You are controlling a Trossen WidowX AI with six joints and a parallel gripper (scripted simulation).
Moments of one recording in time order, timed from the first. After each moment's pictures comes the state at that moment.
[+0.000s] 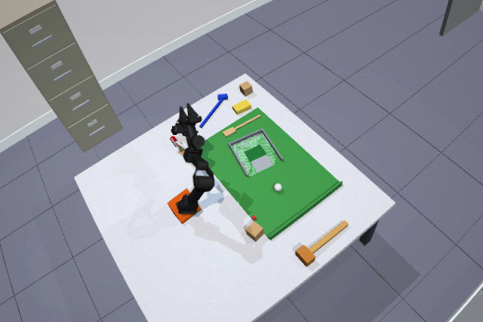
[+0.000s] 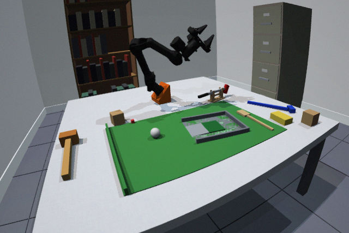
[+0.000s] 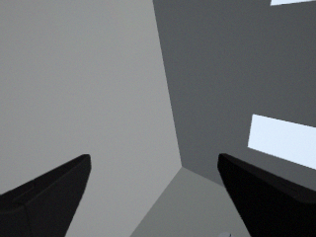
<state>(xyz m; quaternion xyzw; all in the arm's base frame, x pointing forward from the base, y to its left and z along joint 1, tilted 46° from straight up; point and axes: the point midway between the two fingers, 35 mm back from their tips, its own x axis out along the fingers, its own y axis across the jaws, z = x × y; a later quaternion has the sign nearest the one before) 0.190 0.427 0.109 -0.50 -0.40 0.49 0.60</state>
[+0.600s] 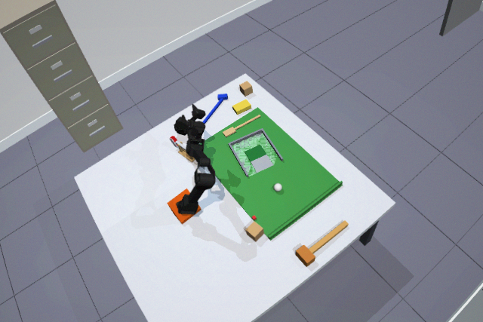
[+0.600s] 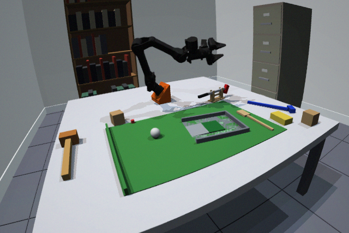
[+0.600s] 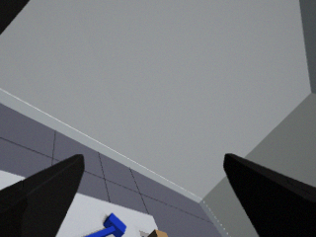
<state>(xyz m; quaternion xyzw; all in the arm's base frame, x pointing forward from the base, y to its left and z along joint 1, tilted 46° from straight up) 0.230 0.408 -0.003 -0.57 -0.09 0.57 0.59</state>
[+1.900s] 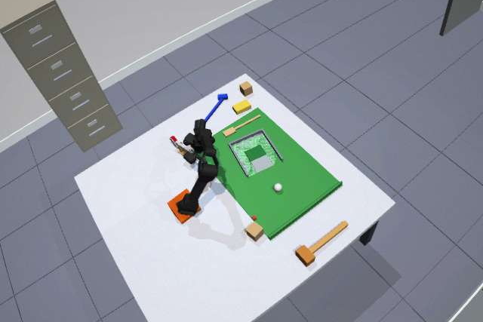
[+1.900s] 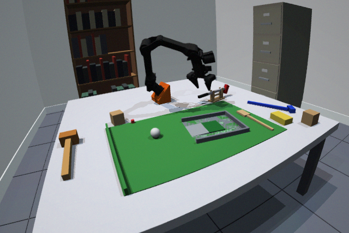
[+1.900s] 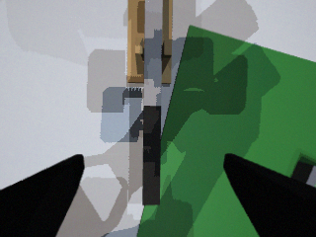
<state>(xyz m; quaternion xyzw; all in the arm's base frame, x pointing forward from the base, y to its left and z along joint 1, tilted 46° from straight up) 0.216 0.203 -0.077 -0.67 0.53 0.43 0.28</state>
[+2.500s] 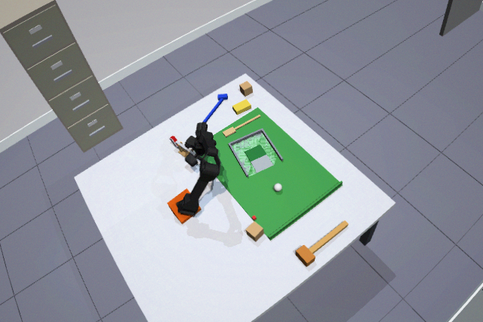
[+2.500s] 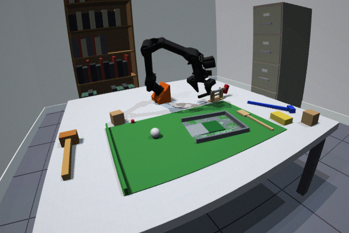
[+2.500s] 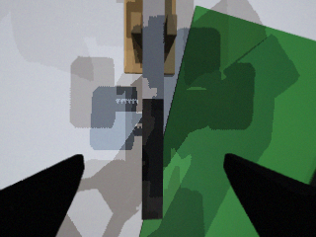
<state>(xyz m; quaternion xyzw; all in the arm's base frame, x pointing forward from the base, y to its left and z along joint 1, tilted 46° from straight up) 0.221 0.184 -0.093 -0.68 0.54 0.42 0.27</state>
